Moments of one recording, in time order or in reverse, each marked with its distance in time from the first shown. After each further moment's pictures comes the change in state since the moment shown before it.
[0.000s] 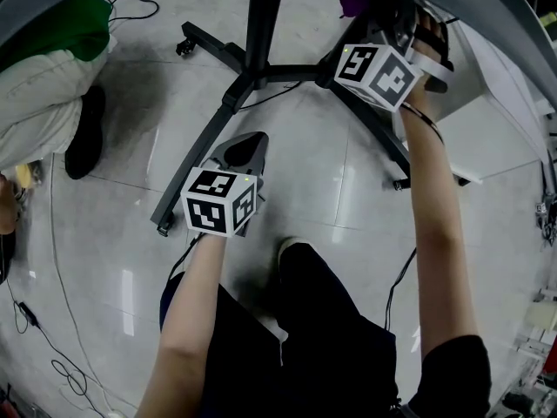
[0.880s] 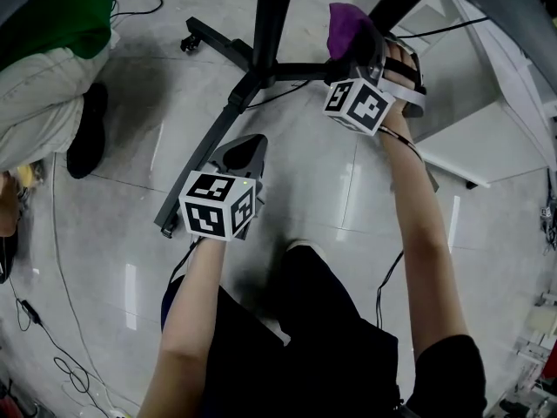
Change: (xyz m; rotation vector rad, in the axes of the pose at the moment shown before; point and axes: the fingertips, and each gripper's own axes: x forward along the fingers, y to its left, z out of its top) left arm 0.000 0.020 -0.010 -0.019 0.023 0.022; right arm -0.014 0.131 -0.015 -0.040 0.054 0.229
